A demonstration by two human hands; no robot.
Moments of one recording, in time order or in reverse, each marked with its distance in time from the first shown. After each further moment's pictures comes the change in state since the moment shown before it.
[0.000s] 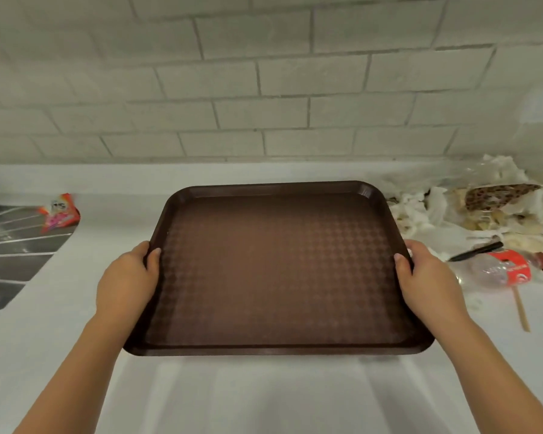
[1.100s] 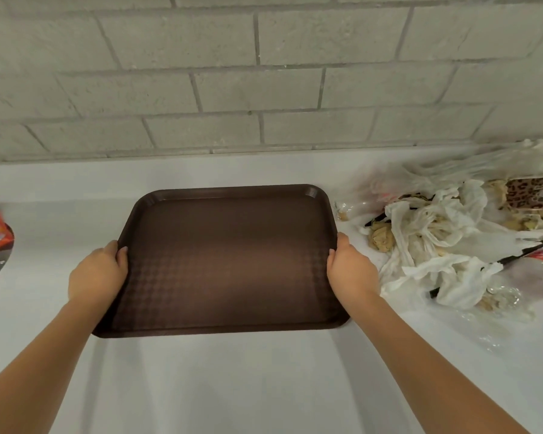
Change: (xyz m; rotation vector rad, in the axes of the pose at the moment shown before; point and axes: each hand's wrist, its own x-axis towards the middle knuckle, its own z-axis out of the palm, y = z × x) left_hand 0.145 -0.085 0.104 0.182 -0.182 0.013; right_hand 0.069 -0.070 0.158 -0.269 -0.113 0.087
